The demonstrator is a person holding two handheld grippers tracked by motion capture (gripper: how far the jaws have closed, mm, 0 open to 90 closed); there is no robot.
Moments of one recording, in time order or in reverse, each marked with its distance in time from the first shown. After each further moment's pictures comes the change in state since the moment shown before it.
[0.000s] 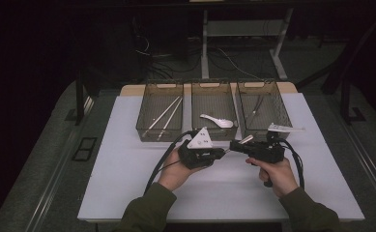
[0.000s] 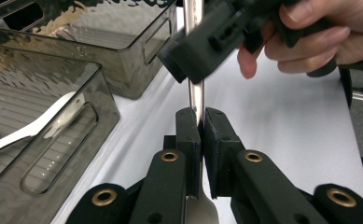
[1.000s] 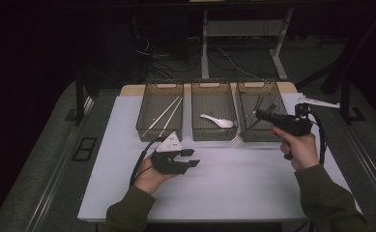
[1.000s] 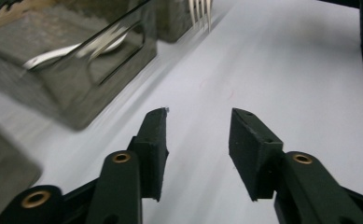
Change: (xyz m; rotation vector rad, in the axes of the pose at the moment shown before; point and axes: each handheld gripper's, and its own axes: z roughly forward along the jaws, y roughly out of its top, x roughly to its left) left arm 0.020 -0.061 -0.055 0.031 0.068 -0.145; right arm -0.025 0.071 -0.053 -0.137 -0.178 -0.040
